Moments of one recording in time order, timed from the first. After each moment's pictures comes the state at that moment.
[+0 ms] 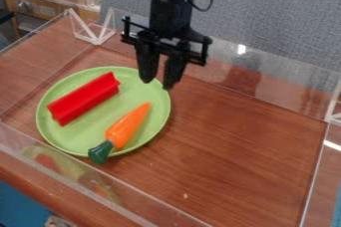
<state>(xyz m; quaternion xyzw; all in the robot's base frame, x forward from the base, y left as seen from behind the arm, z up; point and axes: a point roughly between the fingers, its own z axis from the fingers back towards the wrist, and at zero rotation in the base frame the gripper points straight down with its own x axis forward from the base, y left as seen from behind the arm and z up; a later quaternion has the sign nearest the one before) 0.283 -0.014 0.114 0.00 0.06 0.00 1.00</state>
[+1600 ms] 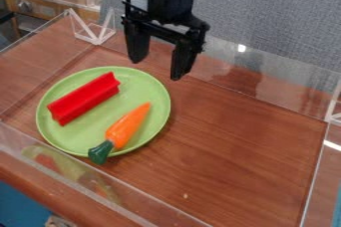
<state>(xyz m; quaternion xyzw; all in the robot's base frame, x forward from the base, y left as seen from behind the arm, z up) 0.292 -0.001 0.129 0.01 0.04 -0.05 1.00</state>
